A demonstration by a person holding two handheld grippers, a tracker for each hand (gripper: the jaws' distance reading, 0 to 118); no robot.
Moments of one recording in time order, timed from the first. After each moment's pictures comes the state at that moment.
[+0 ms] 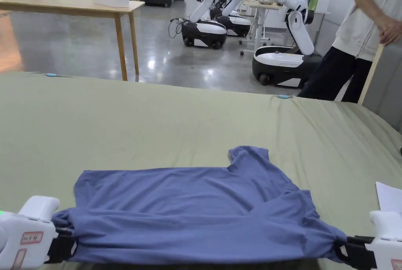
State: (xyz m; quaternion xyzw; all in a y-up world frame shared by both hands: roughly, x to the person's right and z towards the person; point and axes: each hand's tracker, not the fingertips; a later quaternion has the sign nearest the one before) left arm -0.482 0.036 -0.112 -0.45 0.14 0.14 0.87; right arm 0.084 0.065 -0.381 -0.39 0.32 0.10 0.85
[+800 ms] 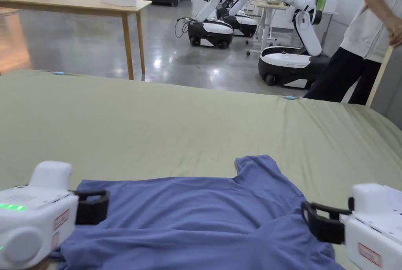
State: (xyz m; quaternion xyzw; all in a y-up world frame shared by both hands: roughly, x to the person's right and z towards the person) left arm -0.427 0.101 -0.137 -0.26 0.25 0.06 0.93; right arm -0.005 0.103 -0.360 -0.21 0.29 0.11 0.93
